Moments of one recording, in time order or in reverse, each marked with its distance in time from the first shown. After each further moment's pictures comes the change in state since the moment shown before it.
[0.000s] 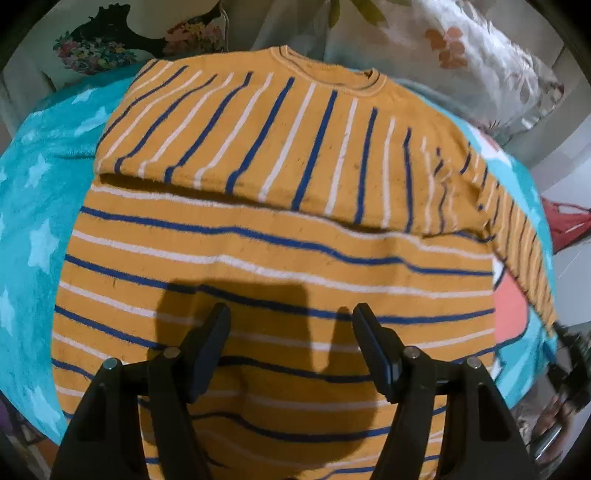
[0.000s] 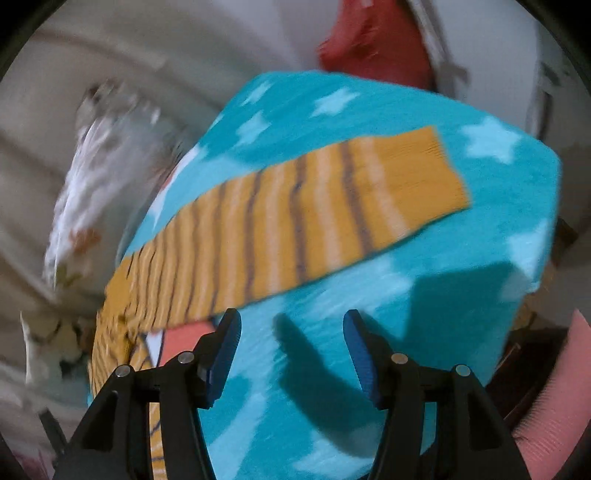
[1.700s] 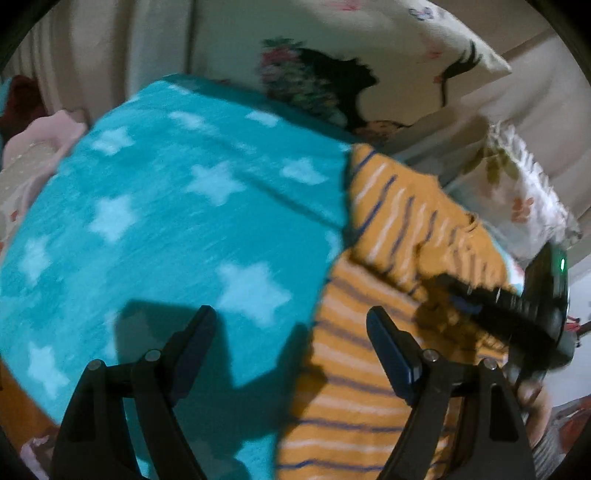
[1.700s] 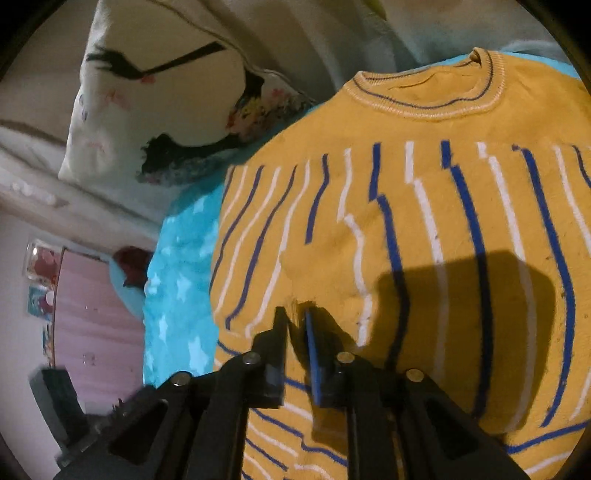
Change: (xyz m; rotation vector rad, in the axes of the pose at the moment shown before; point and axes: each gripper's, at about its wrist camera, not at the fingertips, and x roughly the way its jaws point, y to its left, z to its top) left arm -0.088 0.211 0.019 -0.297 -0.207 -0.057; right arm 0.202 0.432 -0.250 -0.657 0.590 0.434
